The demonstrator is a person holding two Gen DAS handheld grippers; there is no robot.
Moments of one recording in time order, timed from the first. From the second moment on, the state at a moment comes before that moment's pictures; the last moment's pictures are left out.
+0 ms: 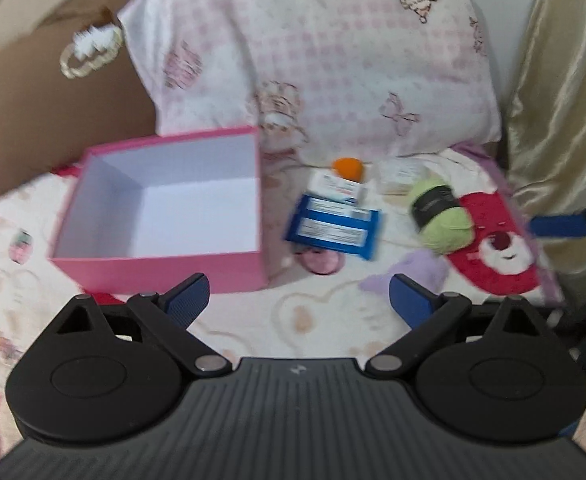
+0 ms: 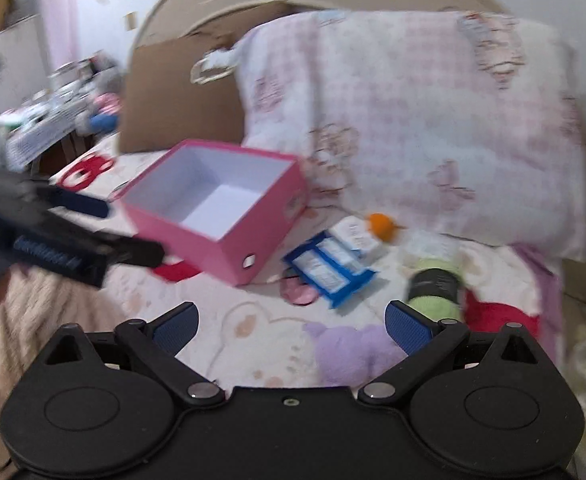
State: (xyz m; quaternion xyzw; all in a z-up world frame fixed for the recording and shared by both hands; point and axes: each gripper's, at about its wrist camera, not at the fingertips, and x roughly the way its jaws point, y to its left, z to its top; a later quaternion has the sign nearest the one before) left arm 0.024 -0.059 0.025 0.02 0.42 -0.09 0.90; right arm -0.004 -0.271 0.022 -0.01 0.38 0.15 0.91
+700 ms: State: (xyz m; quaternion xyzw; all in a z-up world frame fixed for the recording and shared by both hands) left arm 0.077 -0.105 -0.095 -0.07 0.47 -0.12 0.87; right arm 0.063 -0.275 -0.075 -0.14 0.50 0.21 0.83
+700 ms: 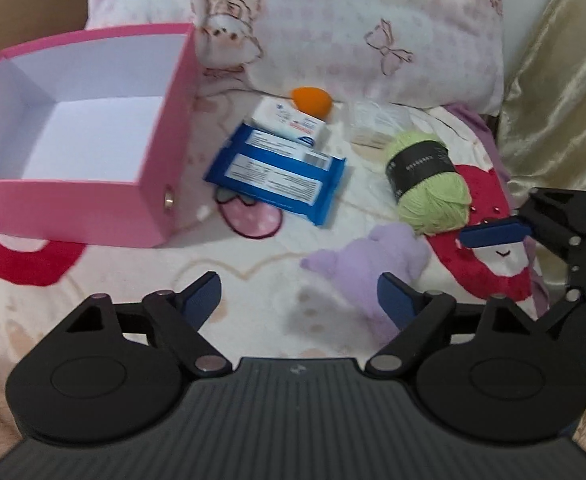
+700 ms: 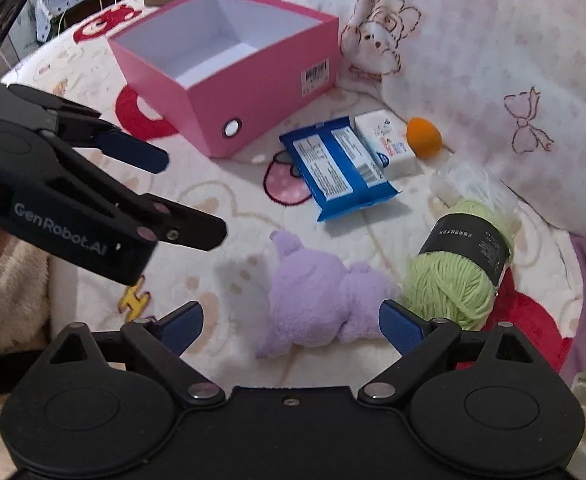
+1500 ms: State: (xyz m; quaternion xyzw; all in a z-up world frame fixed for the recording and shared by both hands) left arm 0.095 -0.116 -0.167 -0.19 0.47 -0.18 0.85; right arm 0.104 -0.303 -0.124 -0.13 0.51 0.20 0.83
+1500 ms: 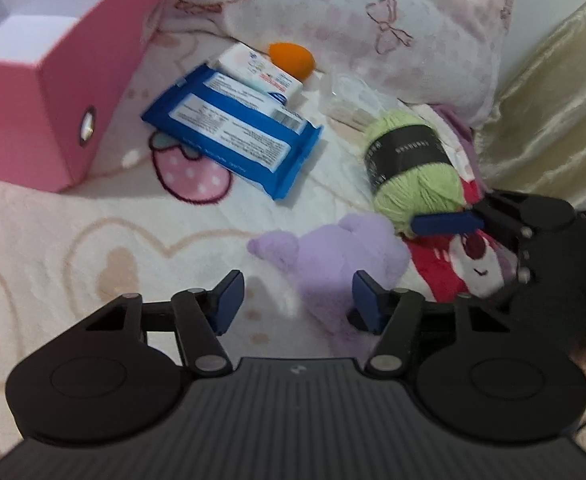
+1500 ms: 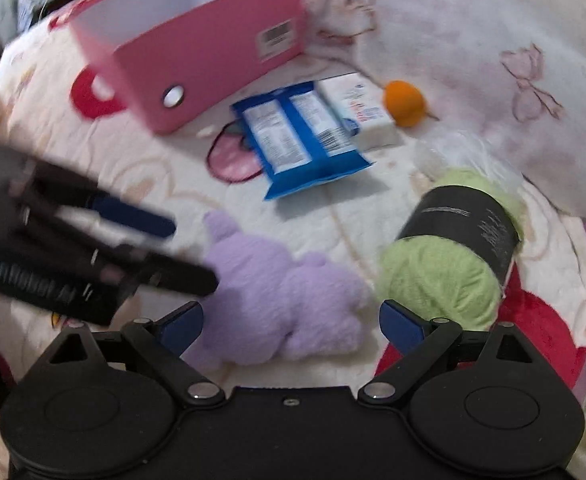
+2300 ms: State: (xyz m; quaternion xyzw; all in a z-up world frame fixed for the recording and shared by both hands) left arm 0.091 -0.119 -0.189 -0.25 0.46 -0.17 0.84; right arm 0.106 -0.287 -0.146 -0.17 0.52 0.20 0.81
